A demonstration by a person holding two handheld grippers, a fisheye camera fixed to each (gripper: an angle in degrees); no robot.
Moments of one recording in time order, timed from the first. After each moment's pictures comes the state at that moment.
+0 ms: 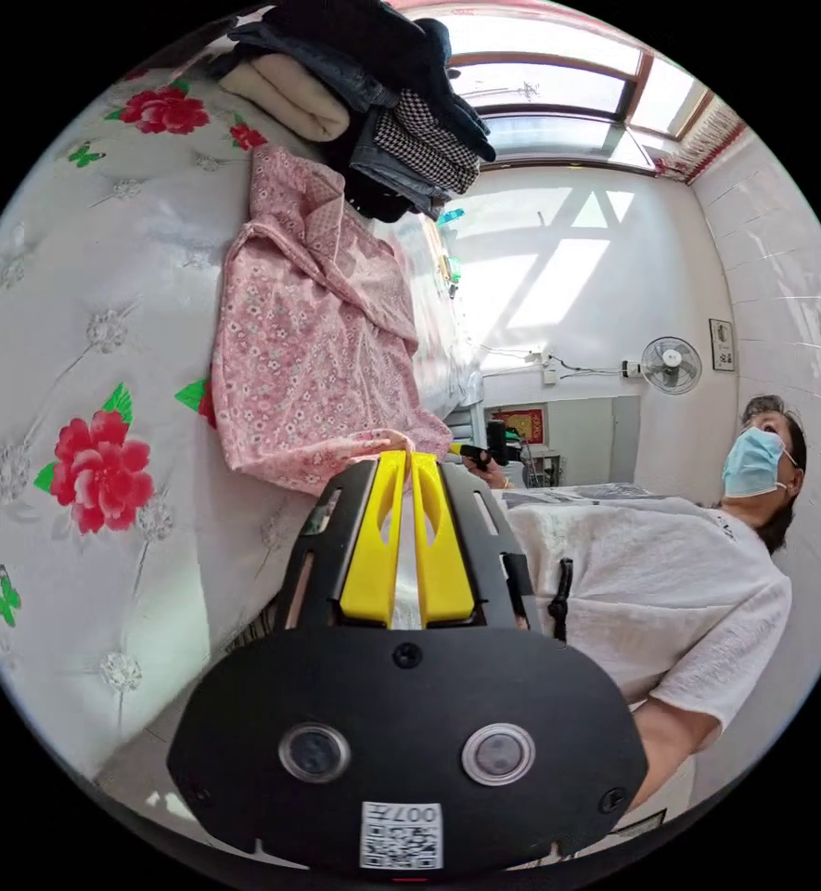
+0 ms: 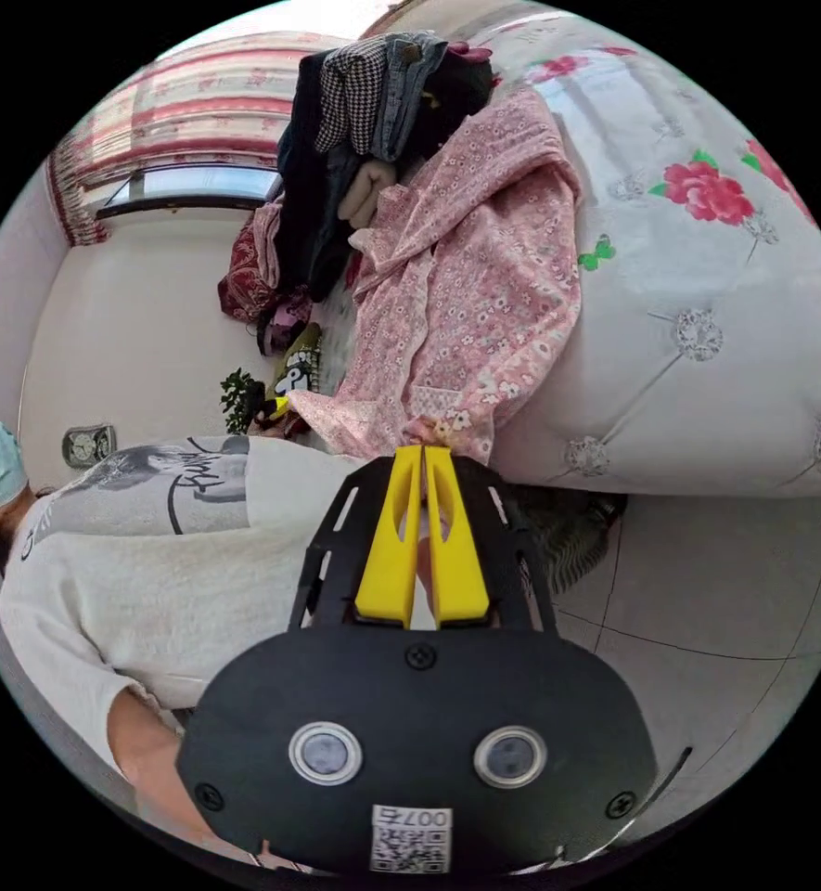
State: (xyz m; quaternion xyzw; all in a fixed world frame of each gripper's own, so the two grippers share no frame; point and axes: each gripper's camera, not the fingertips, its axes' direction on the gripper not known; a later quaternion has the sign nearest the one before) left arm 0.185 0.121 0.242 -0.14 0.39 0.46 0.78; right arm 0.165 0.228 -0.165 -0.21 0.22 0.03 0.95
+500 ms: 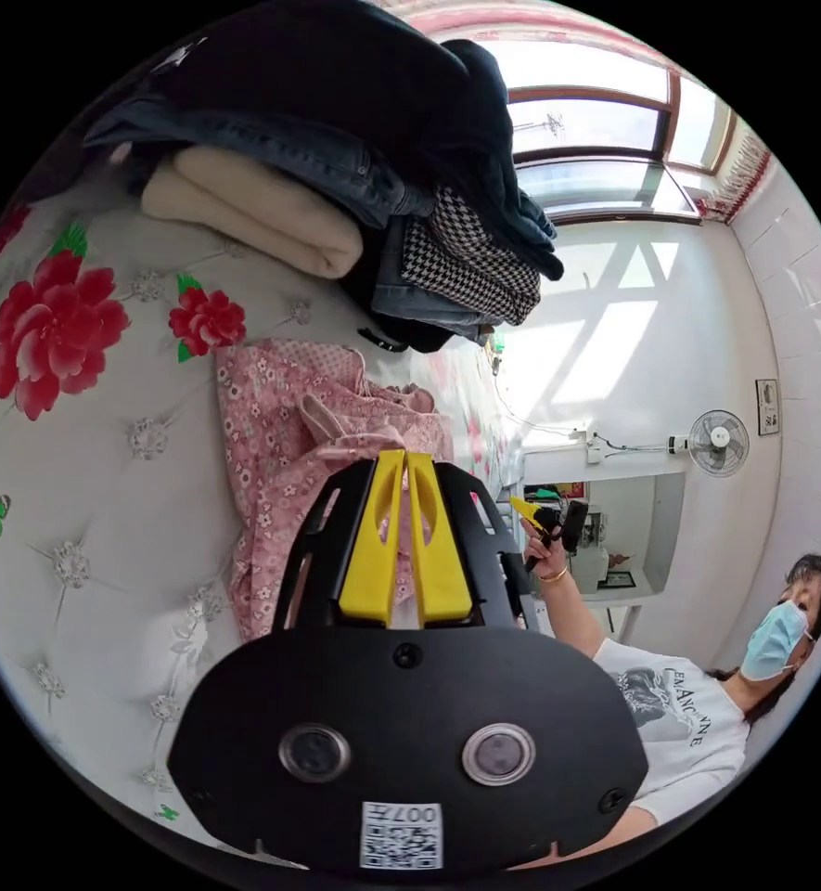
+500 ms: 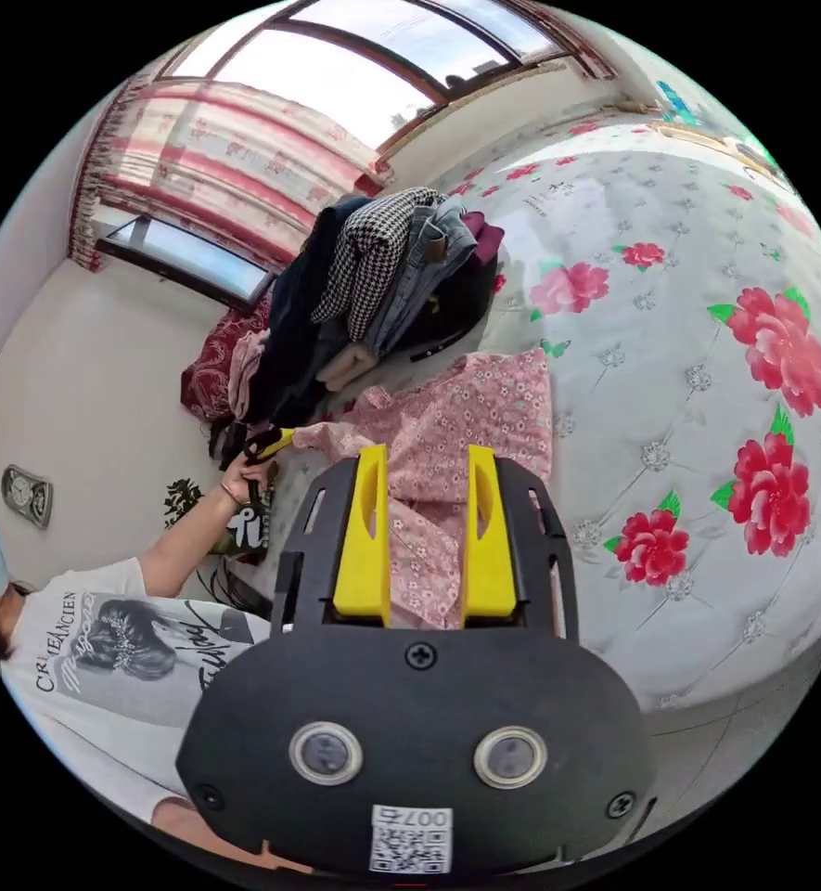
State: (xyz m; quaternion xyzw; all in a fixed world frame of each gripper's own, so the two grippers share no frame) left arm 0.364 -0.062 0.233 -0.06 0.35 0.42 0.84; right arm 0.104 0.077 -0.103 -0.10 0.38 -0.09 0.92
